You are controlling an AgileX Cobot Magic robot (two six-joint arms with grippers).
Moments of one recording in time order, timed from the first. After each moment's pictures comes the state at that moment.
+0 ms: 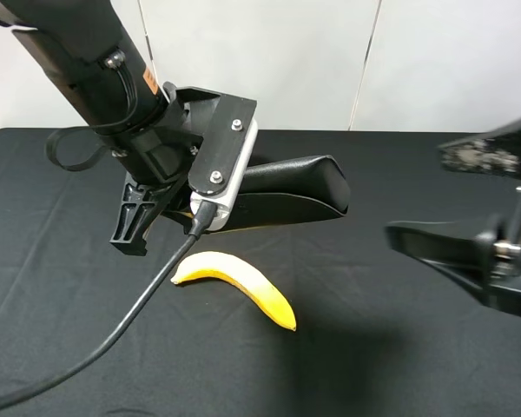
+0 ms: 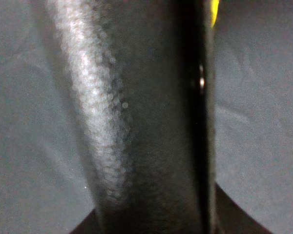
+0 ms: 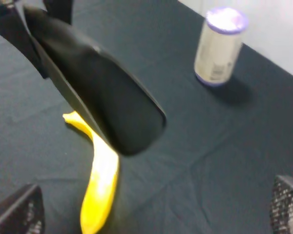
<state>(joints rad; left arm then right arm) -0.76 1.57 -1.14 -0.15 0.80 1.16 0.58 0.67 -0.51 0.47 0.46 -0.71</state>
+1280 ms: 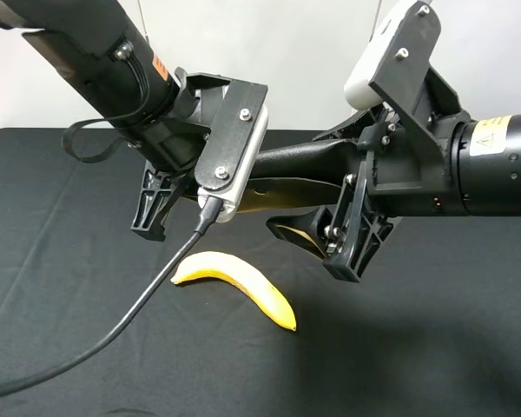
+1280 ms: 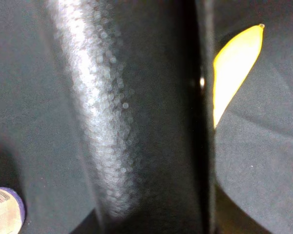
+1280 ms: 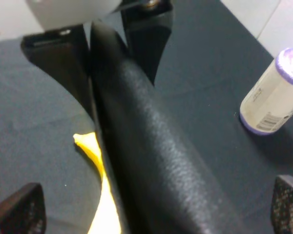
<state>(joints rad) -0.76 1.57 -1.14 -0.19 0.67 1.29 0.81 1.12 -0.62 0.48 0.14 -0.83</state>
